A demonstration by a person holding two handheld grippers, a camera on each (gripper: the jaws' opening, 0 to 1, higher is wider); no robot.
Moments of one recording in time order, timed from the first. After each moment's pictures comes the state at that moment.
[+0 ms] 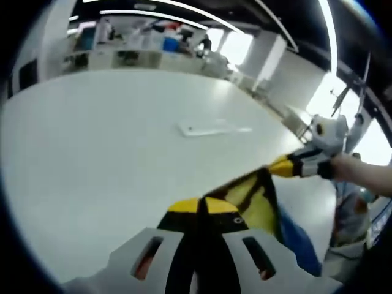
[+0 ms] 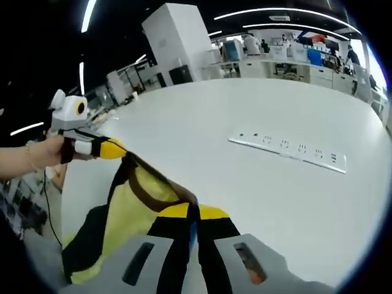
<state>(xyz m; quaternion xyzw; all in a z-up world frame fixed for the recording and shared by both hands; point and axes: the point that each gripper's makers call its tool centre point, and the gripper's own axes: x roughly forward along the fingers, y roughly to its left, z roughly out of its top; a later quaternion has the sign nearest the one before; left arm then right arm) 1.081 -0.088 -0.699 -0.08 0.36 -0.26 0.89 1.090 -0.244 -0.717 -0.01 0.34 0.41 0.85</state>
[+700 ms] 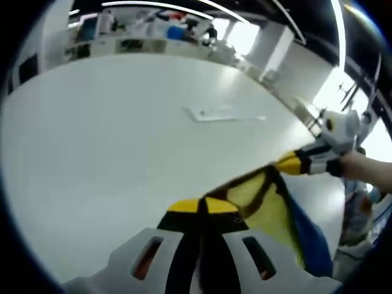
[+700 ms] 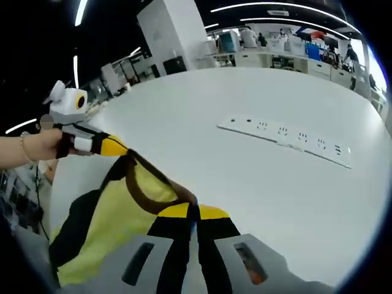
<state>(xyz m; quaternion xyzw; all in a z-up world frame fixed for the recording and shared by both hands) 1.097 -0.087 -0.741 -0.07 0.40 -0.24 0.88 1.106 -0.245 -0.751 -0.04 0.36 0.40 0.84</state>
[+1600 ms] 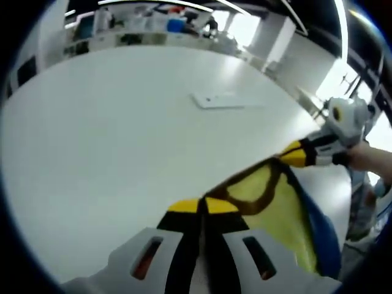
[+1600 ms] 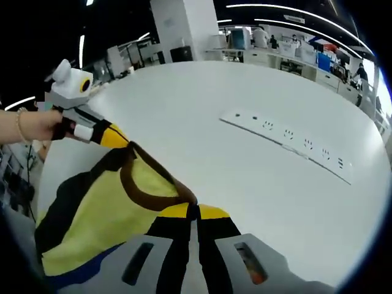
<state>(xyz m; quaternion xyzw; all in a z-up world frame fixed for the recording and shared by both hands) 1.098 -0.083 -0.762 -0.05 0.42 -0.24 0.88 1.110 -0.243 -0.766 -0.10 0.36 0.41 0.83</state>
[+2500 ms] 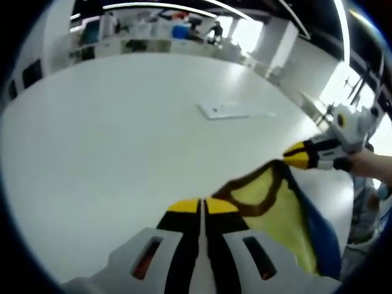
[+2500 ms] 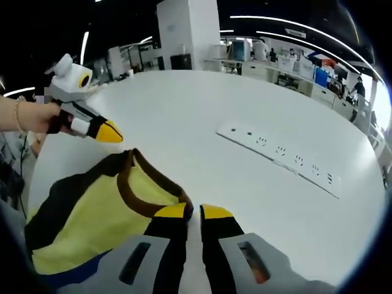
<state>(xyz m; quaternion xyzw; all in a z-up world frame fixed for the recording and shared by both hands) 1.101 -0.067 -0.742 -0.05 0.40 -0.22 0.89 1.119 -0.245 -0.746 -0.13 0.32 0.39 0.85</state>
